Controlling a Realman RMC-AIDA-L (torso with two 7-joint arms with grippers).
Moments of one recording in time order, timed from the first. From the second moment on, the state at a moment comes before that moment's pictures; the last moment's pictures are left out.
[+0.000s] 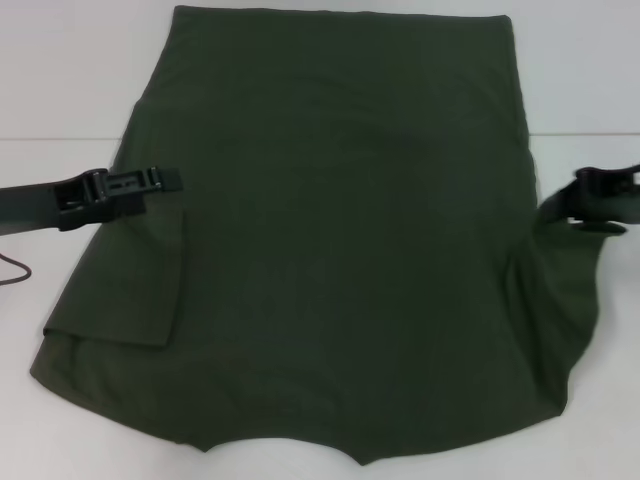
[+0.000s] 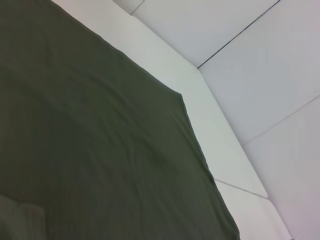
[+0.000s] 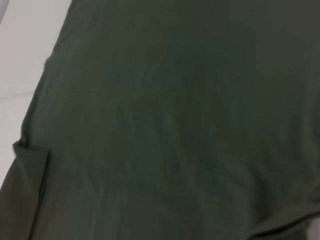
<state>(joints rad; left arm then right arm) -0.55 -2.04 0.53 0.88 2.11 1.48 -2.34 0.83 1.91 -0.69 -0.73 -2.49 -1.42 2.63</state>
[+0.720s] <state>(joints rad) -0.55 -2.04 0.53 0.88 2.11 1.44 -2.33 0.90 1.95 -0.76 -0.62 -2.44 -1.29 2.65</state>
